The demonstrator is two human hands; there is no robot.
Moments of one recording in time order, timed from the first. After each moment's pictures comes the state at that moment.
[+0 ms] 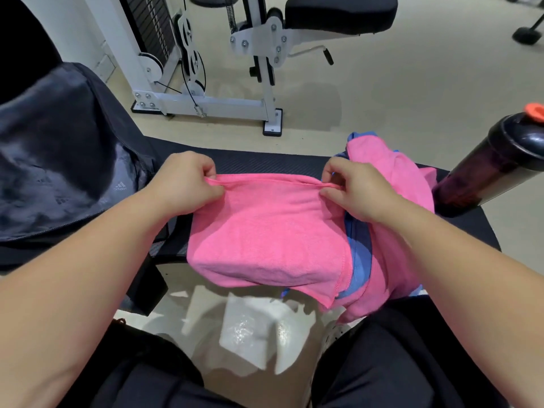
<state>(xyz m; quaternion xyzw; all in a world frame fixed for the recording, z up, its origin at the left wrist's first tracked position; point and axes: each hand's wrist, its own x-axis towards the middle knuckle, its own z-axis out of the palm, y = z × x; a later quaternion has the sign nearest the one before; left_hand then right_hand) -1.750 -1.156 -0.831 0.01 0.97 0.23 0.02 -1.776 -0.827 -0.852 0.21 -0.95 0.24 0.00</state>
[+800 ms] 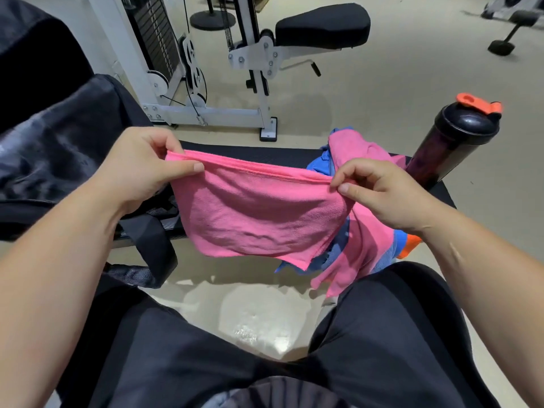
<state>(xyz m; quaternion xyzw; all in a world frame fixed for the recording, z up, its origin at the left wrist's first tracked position) -1.650 -1.170 -0.755 0.02 0.83 0.55 -0.05 -1.655 -0.795 -0.773 0.24 -0.83 0.50 -0.09</state>
